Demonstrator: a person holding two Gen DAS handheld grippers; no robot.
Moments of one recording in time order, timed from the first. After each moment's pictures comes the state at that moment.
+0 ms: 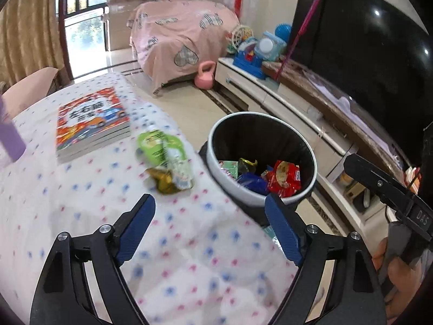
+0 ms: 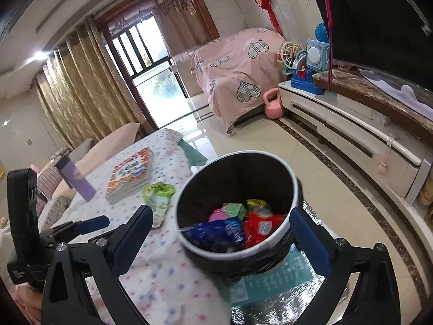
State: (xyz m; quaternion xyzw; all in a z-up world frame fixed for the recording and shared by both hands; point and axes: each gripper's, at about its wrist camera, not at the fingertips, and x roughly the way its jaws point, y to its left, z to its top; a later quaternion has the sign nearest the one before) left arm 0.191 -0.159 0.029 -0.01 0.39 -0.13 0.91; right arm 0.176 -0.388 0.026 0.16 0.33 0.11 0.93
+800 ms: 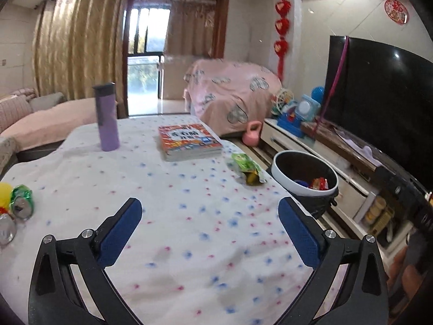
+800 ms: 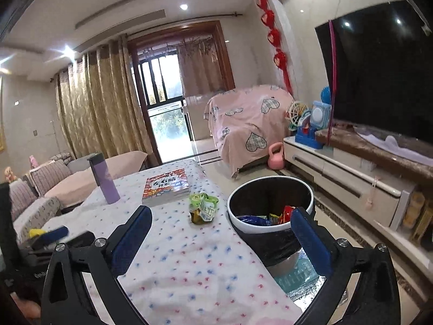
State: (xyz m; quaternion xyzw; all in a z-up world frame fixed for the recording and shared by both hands) left arm 0.026 -0.042 0.044 -0.04 0.23 -0.01 0.97; right arm 0.036 -0.290 0.062 0.08 0.18 0.08 0.98
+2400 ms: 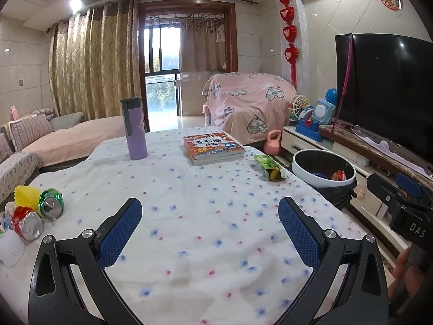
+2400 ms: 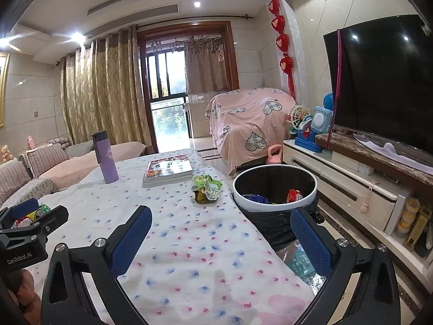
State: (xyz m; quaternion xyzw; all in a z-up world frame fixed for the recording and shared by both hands) left arm -0.013 -0.037 0.031 0.00 0.19 0.05 0.98; right arm 0.003 -0.260 0.025 0.04 0.17 0.08 0.98
